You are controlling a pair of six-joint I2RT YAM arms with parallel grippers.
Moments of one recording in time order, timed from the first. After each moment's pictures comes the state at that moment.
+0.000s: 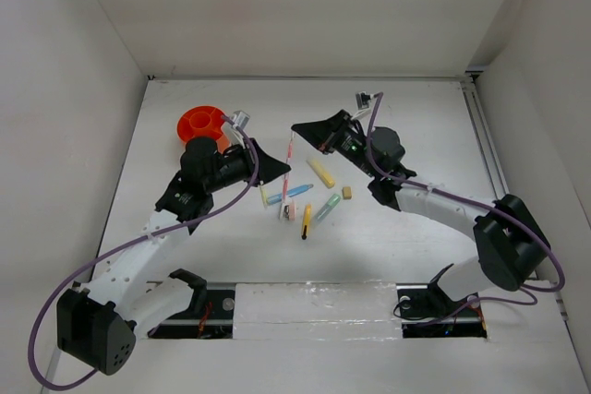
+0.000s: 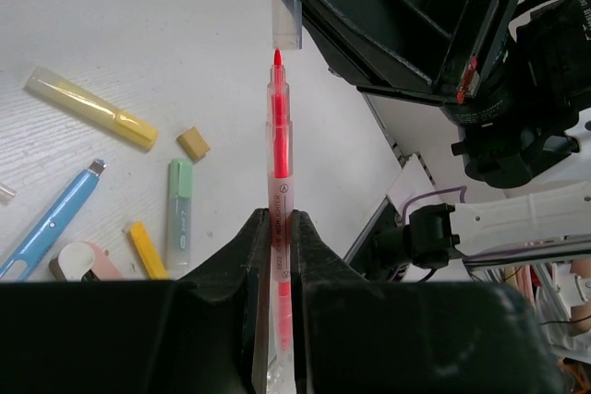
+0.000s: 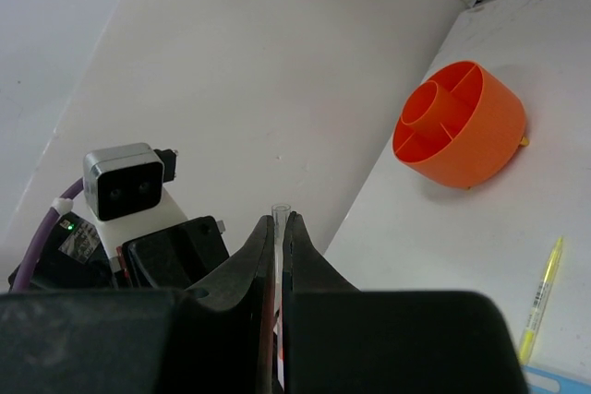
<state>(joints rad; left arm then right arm) -0.44 0.96 0.74 0.00 0.56 -0.67 0.68 1.47 0.88 0.80 -0.18 1.03</state>
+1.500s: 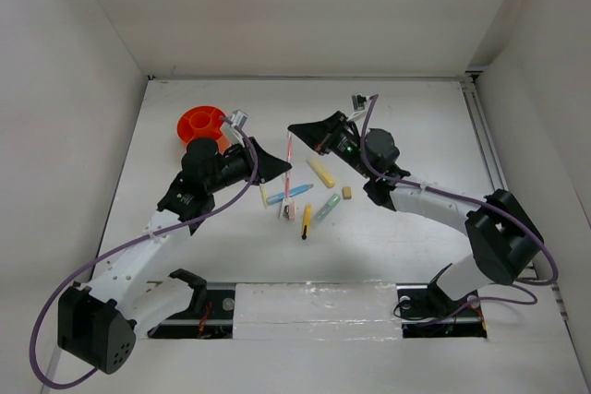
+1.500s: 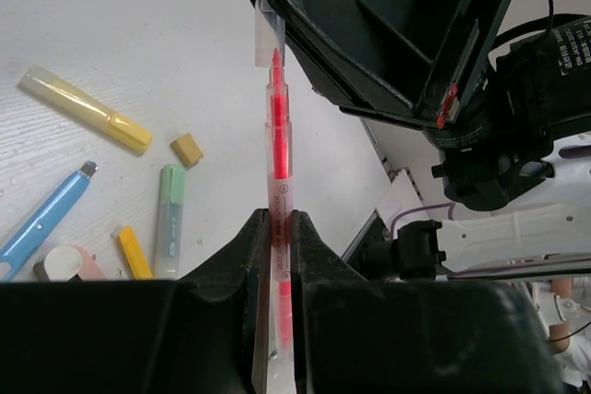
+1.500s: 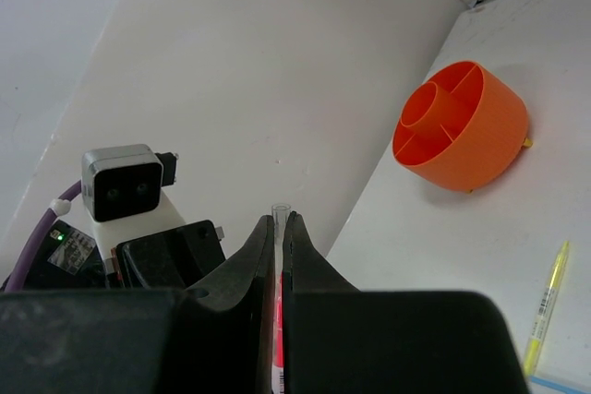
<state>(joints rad) -0.44 0.97 0.73 0.05 0.53 -0.74 0.70 1.51 0.88 0.84 -0.16 1.04</state>
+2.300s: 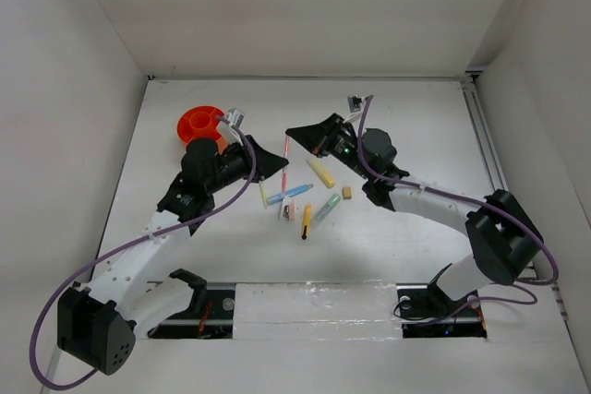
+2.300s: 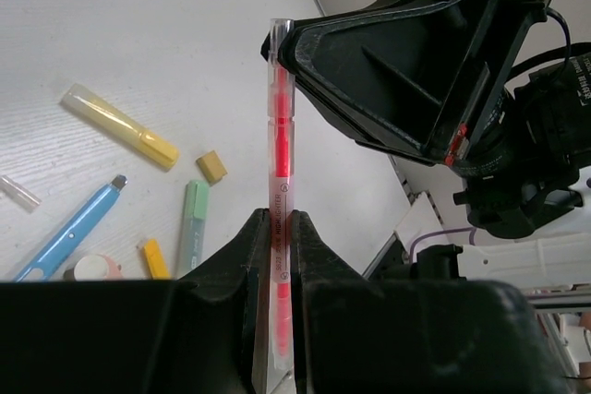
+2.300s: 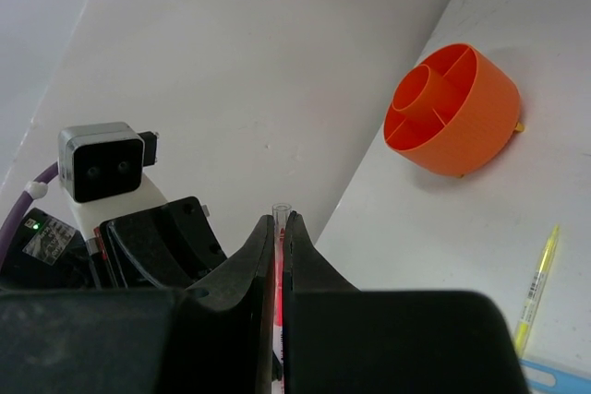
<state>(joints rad) -0.44 0.96 0.73 0.04 0.45 -0.72 0.71 1.51 0.89 0.79 -0.18 1.01</state>
